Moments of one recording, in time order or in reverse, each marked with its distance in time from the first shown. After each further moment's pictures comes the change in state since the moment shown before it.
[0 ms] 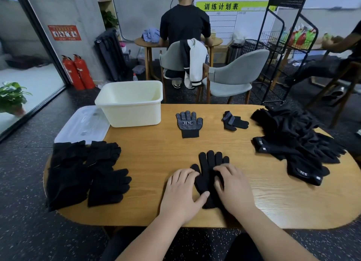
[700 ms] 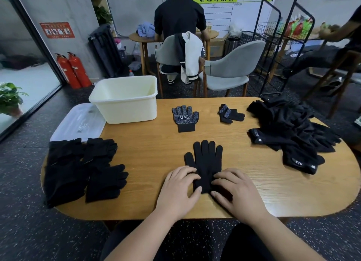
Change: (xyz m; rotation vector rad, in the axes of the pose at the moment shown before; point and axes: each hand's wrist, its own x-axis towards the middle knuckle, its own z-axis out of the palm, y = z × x) left_hand -0.008 -0.008 0.006 -0.075 0.018 0.117; right_hand -0.043 0.029 -0.014 0.078 0.025 -0.305
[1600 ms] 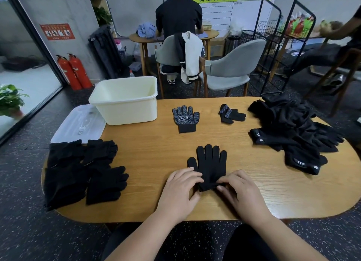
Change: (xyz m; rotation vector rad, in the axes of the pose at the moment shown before) left_hand -0.001 -0.002 -0.003 -0.032 0.001 0.108; right_hand 0.002 -0.001 -0.001 0.168 0.112 0.112
